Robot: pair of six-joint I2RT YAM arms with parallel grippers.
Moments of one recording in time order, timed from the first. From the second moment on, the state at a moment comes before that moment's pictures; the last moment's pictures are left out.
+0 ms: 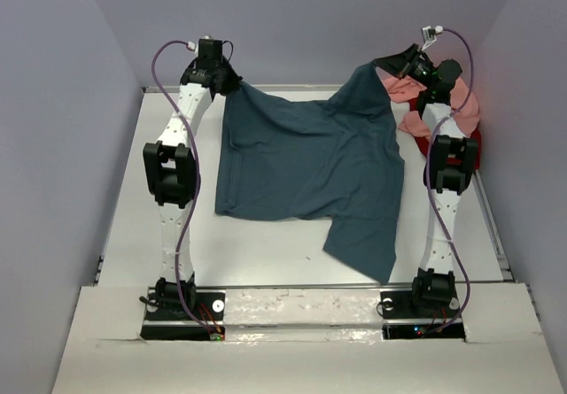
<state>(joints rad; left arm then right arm) -0.16 2.27 2.26 -0.59 0.03 -0.73 -0.15 2.61 2.26 0.93 -1.09 1.24</state>
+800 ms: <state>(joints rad) -0.06 2.41 2.33 -0.62 0.09 -0.73 -0.19 2.71 2.25 0.73 -1.04 1.12</state>
